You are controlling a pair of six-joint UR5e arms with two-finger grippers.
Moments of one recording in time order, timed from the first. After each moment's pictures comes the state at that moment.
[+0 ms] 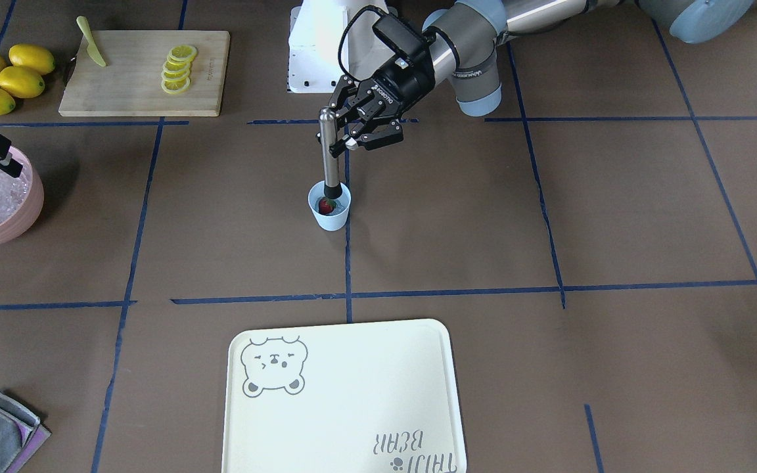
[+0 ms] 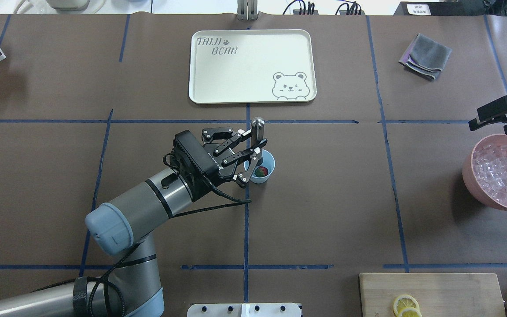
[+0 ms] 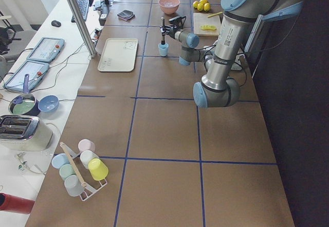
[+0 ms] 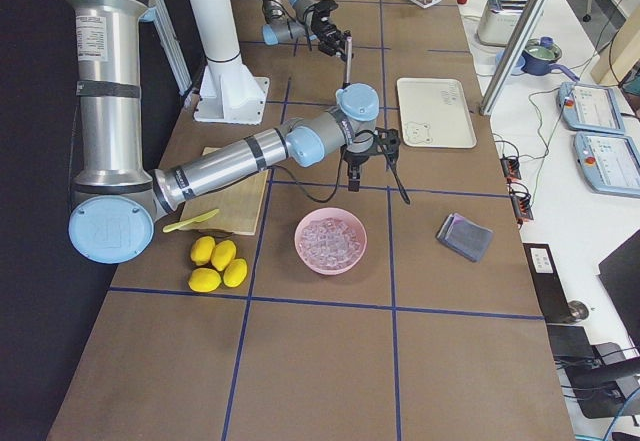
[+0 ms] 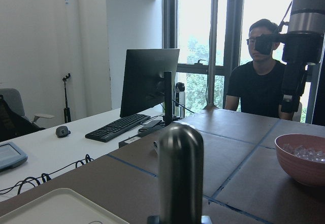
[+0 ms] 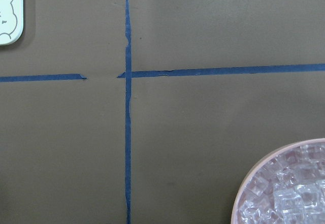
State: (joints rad) left arm -0.30 -2.13 -1.56 -3.03 -1.16 -0.30; right arm 1.19 -1.59 1.98 -1.42 2.41 0.67
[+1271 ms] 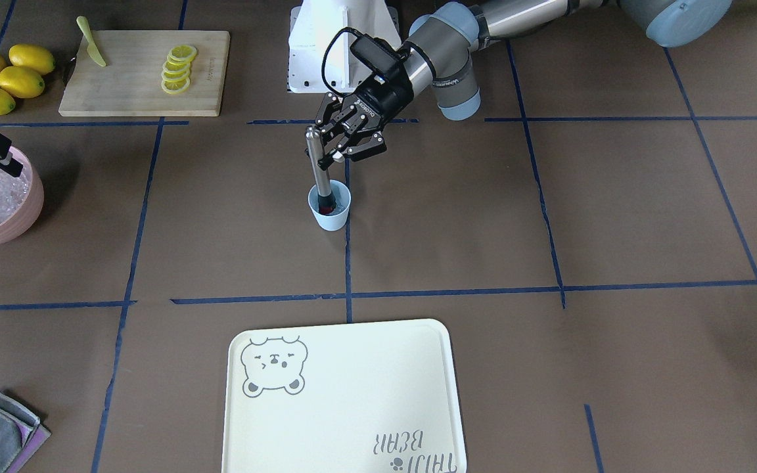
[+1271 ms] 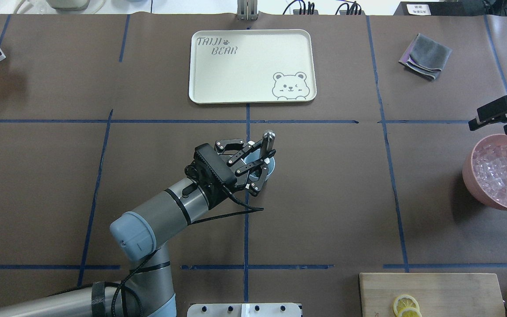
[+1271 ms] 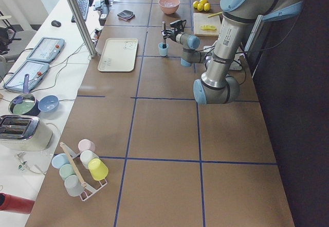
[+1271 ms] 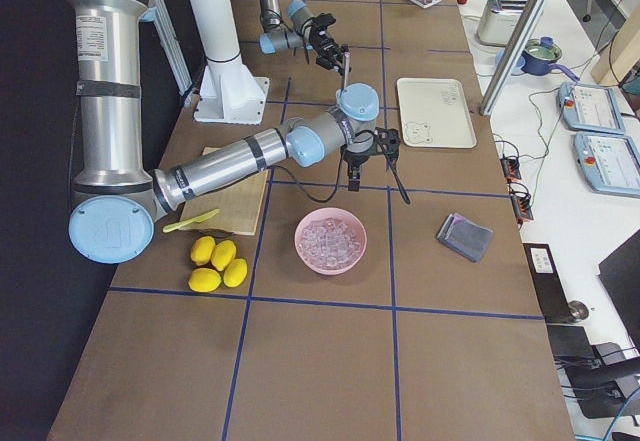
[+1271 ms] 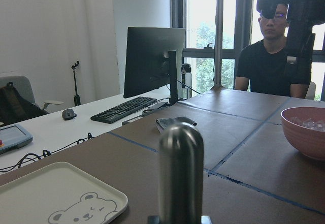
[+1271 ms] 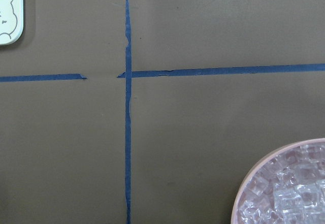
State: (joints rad) left arm -0.27 -2.18 -1.46 -3.04 -1.14 -0.30; right arm 1.19 -1.59 1.98 -1.42 2.41 0.67
